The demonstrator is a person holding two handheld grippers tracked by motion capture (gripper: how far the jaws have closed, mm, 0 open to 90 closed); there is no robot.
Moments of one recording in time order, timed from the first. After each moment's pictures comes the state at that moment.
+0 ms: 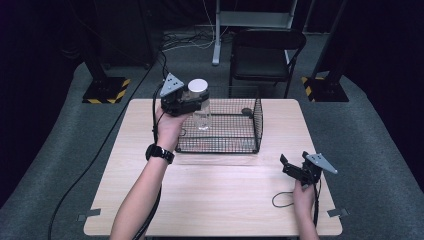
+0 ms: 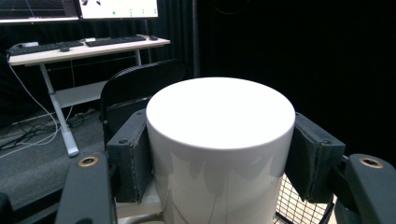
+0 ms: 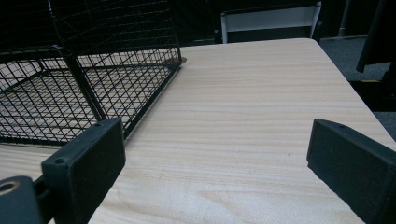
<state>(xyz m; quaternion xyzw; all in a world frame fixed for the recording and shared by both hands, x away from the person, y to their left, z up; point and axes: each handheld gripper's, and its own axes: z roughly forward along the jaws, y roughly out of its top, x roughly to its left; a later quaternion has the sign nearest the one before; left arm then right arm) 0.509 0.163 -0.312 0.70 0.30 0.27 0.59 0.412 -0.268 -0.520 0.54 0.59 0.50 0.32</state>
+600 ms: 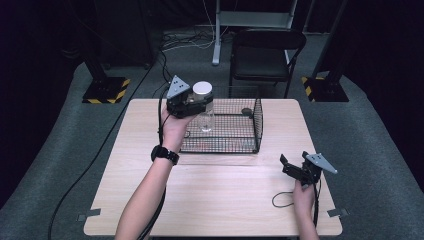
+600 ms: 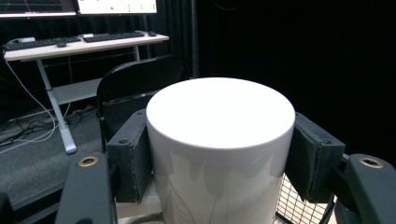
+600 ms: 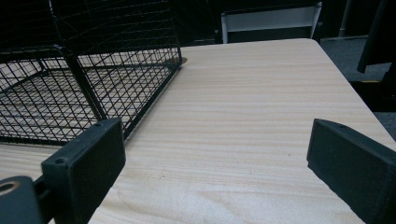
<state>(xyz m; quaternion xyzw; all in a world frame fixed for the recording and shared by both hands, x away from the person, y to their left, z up) 0.513 0.153 -0.327 0.70 0.30 0.26 0.59 0.412 -0.268 -0.520 0.54 0.59 0.50 0.32</state>
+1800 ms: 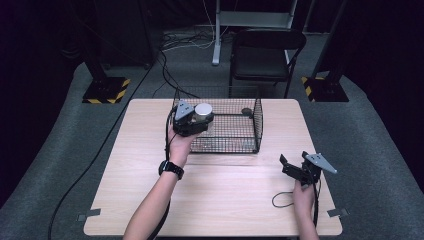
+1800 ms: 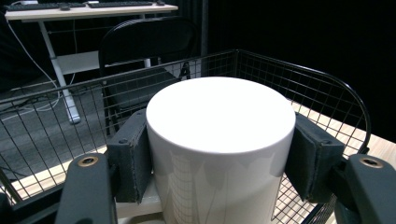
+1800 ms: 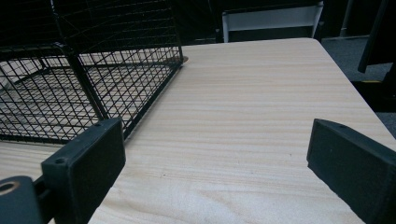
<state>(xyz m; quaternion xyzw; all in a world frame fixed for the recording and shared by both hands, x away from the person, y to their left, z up) 0.515 0.149 -0.408 0.71 0.34 0.26 0.57 0.412 -0.267 -0.520 0.54 0.60 0.50 0.32</state>
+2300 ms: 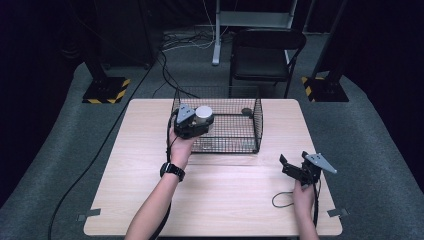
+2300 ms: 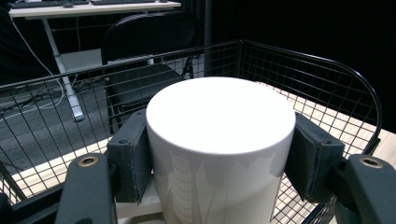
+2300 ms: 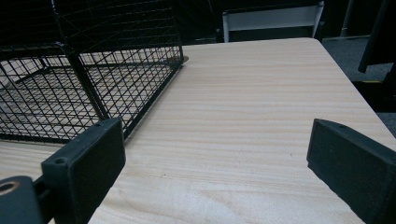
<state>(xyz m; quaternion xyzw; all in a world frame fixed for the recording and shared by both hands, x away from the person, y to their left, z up) 0.514 0.146 -0.419 0.71 0.34 0.26 0.56 0.412 -0.267 -0.520 0.54 0.60 0.50 0.32</state>
